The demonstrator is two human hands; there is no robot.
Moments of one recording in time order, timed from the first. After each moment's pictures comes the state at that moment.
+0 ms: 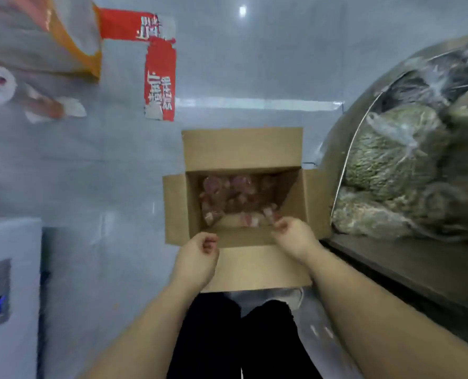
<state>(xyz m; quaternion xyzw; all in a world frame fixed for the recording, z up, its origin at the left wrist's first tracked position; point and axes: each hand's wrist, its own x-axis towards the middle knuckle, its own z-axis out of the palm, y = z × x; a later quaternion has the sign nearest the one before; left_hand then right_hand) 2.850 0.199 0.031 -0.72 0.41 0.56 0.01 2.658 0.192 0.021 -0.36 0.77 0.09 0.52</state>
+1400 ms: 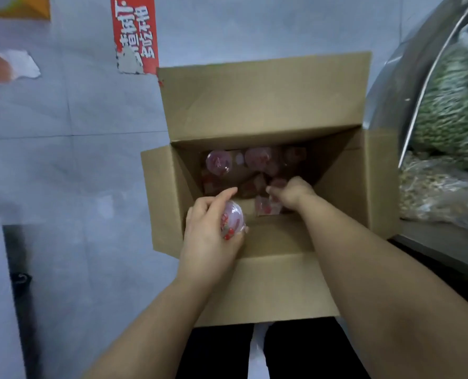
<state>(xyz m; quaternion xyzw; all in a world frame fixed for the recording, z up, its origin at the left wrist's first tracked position) 2.846 0.192 -0.075 -0.65 0.60 0.46 -0.06 2.667 0.160 -0.184 -0.30 0.79 0.14 0.52</state>
